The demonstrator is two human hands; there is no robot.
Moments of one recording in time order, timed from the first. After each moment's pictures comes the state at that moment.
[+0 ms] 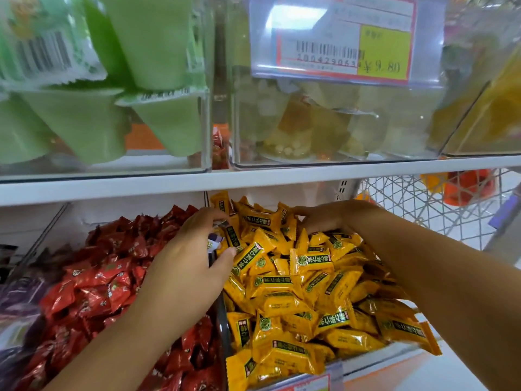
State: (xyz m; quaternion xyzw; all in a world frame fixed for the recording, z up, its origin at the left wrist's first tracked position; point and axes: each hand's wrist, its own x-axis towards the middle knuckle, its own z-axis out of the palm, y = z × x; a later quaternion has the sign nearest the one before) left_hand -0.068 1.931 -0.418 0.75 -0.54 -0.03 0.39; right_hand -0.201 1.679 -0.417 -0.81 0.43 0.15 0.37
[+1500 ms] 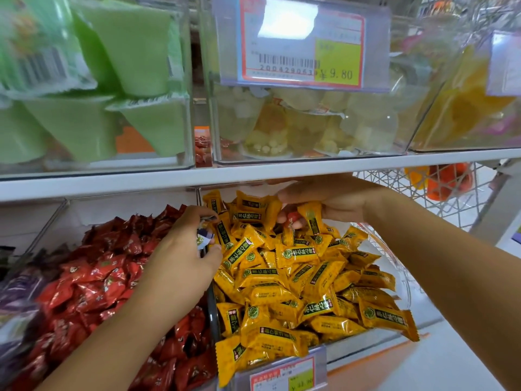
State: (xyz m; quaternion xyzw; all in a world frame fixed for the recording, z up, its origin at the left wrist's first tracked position) left_hand -0.073 1.927 -0.417 0.76 -0.50 -0.06 0.41; right_hand -0.222 1.713 -0.371 -0.84 0.25 -0.09 0.46
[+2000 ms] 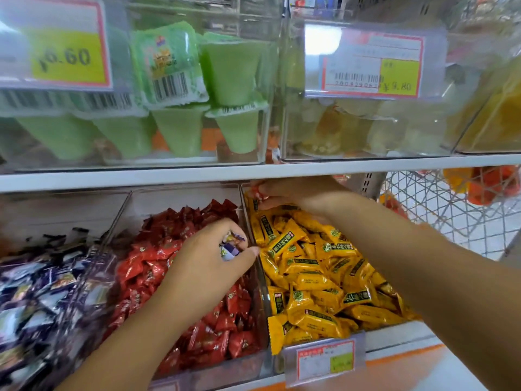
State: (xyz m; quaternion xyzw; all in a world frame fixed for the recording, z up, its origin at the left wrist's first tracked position) left_hand -0.059 1.970 -0.415 0.74 -0.50 -0.10 0.44; right_hand -0.152 1.770 -0.370 -0.90 0.23 -0.11 0.36
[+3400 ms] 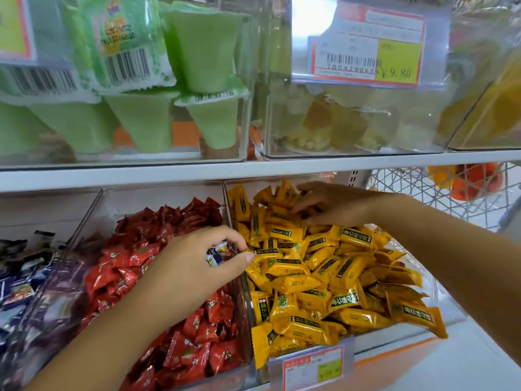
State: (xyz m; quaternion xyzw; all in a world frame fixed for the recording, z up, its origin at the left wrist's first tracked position) left_hand -0.054 1.965 -0.409 0.74 -0.55 -0.15 0.35; right_hand -0.215 1.722 -0.376 -0.96 0.26 0.09 0.09
